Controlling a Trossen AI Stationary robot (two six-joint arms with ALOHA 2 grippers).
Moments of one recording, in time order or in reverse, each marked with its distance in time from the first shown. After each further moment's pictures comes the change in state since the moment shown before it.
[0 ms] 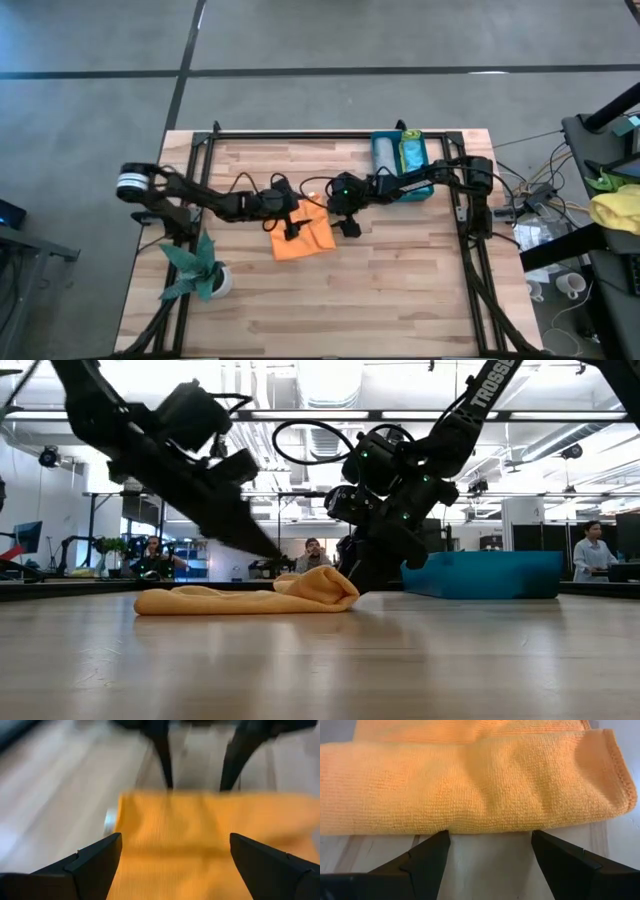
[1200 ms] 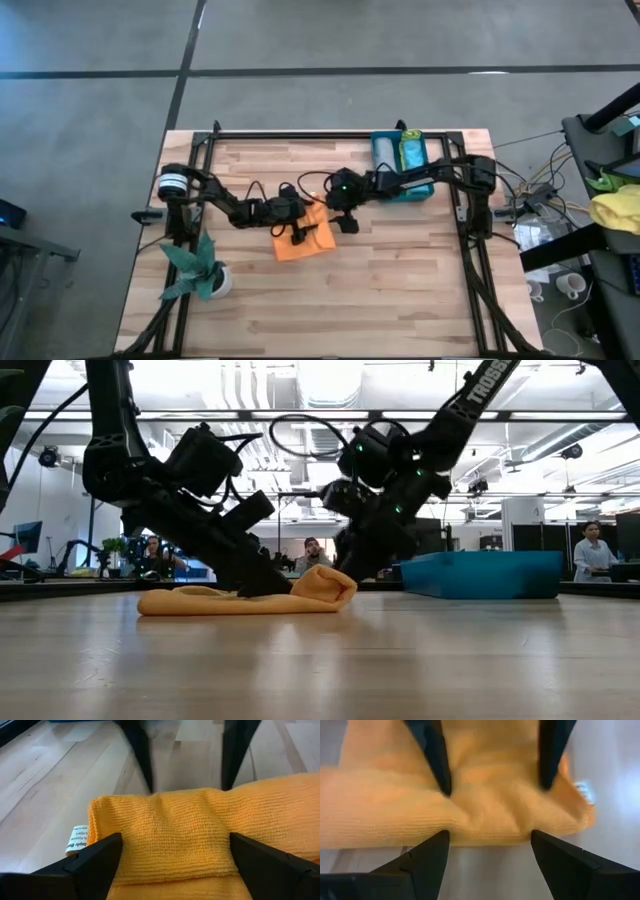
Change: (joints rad) left arm 0.003 0.361 -0.004 0.430 0.004 0.106; right arm -0.018 -0.023 0.038 -0.032 0.027 0.002
